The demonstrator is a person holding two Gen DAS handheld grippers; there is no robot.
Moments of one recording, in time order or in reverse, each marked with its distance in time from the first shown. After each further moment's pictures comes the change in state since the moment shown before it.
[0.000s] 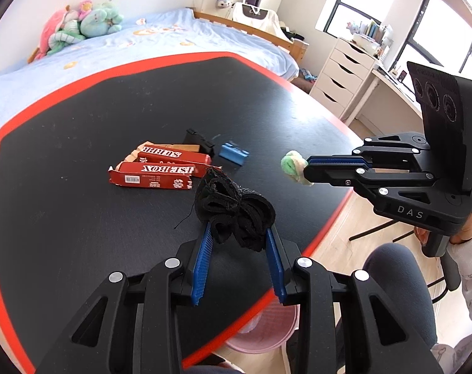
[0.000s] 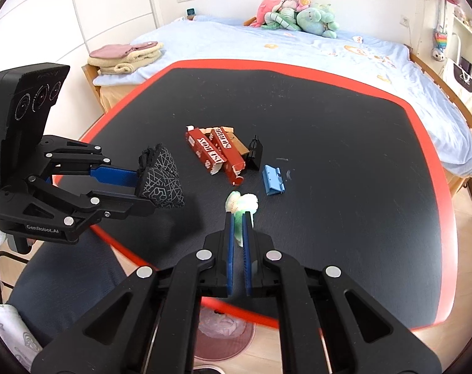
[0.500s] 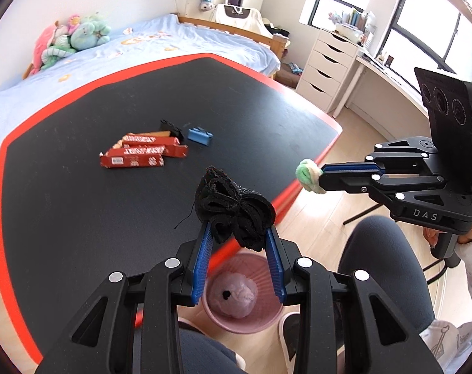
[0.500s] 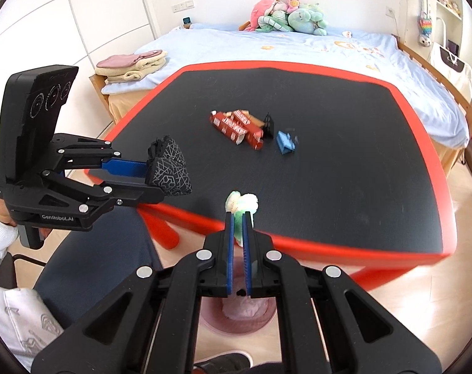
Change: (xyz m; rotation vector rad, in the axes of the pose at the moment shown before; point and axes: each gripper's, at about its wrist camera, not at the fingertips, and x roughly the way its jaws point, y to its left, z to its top) left arm -0.024 -0.046 -0.031 0.068 0.006 0.003; right arm -0.058 0.028 -0.057 0.075 -0.018 0.018
